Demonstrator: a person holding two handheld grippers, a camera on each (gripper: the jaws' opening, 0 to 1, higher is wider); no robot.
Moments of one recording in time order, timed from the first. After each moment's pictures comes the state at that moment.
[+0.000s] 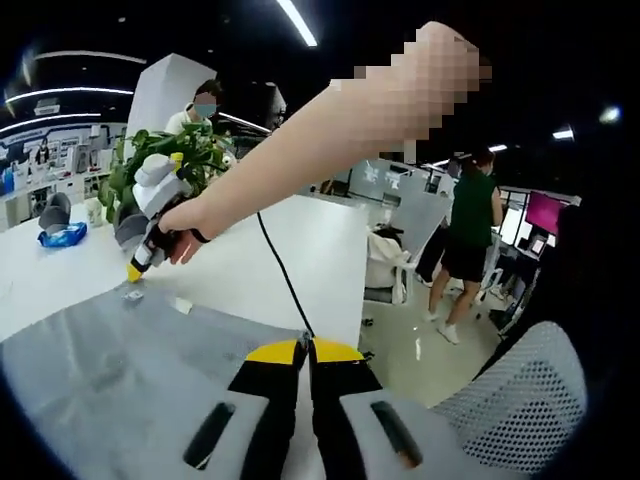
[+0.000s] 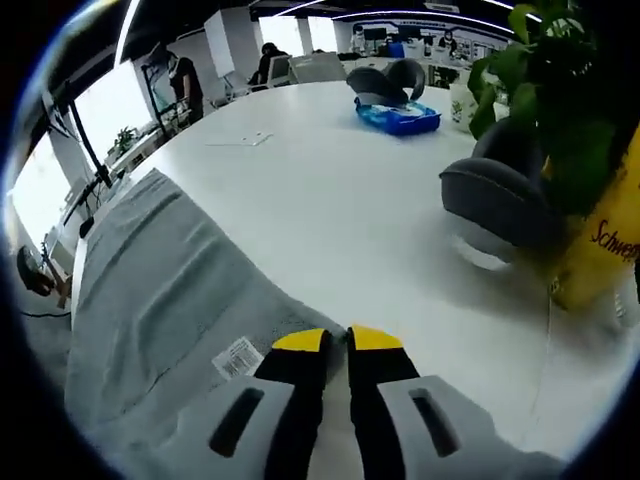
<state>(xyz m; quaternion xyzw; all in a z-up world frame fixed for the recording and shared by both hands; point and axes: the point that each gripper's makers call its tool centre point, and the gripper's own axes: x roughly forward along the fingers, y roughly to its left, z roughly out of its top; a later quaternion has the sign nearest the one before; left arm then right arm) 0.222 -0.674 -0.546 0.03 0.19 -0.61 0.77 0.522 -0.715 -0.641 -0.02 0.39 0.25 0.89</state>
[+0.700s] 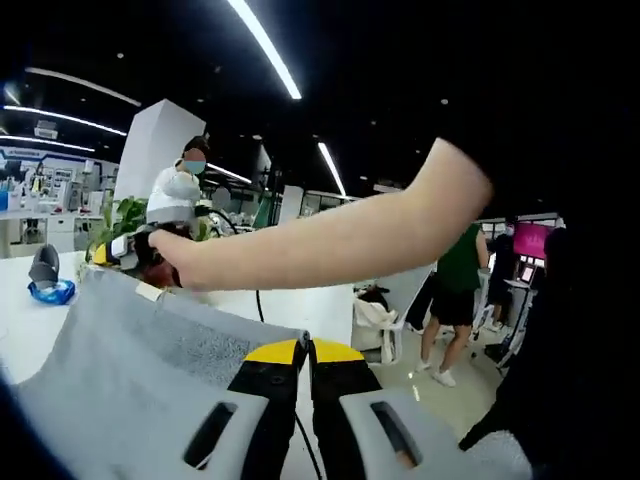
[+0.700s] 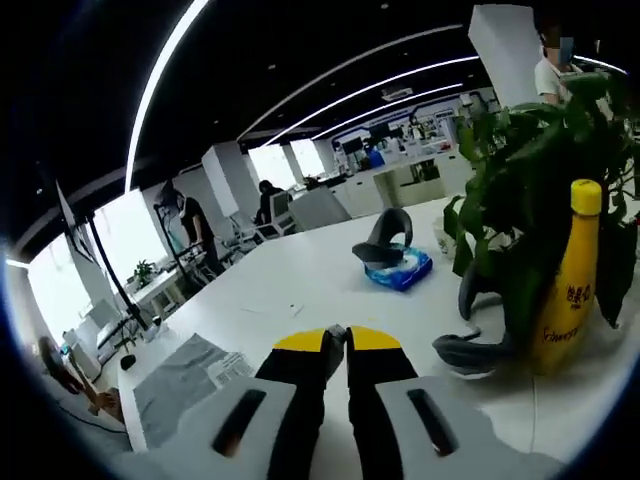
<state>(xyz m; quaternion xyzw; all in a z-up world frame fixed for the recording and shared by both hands) 0.231 -0.707 -0.437 -0.05 0.07 -0.63 0.77 0.553 -0.711 -0.455 0.16 0.17 0.25 0.94</state>
